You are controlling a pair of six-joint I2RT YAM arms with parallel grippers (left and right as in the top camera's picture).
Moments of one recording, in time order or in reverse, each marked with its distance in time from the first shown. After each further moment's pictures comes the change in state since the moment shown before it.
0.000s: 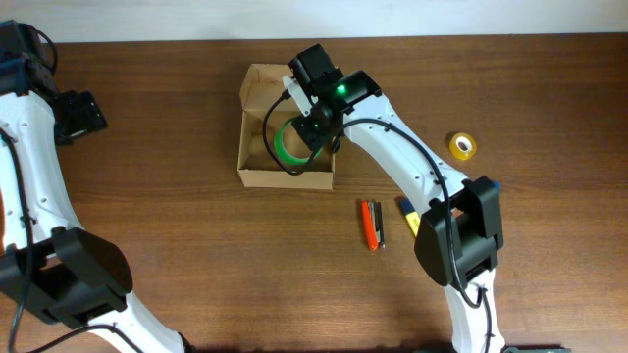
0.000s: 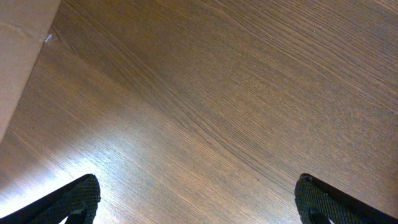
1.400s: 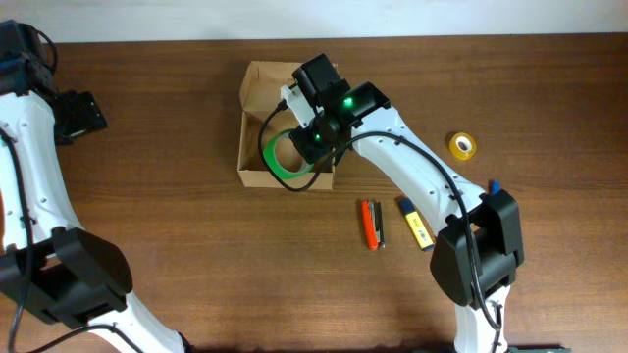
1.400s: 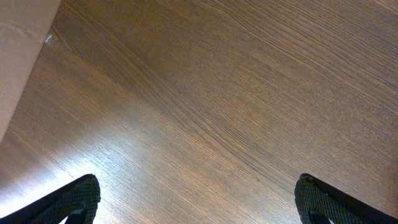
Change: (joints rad) left arm 0.000 0.000 0.000 0.000 0.000 0.000; right arm 0.024 -0.130 -0.155 0.057 -0.150 0.019
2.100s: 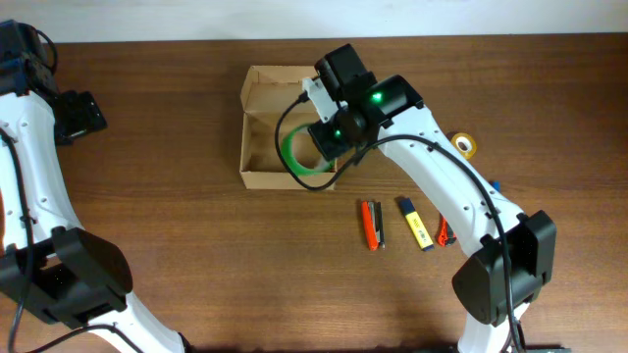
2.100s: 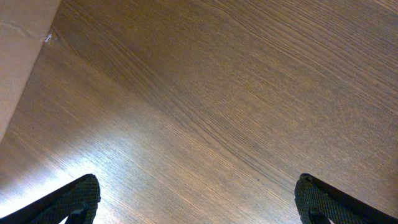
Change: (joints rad) left arm 0.000 0.000 0.000 0.000 0.000 0.000; right arm -0.039 -0.124 -0.011 -0.080 0.013 0.034
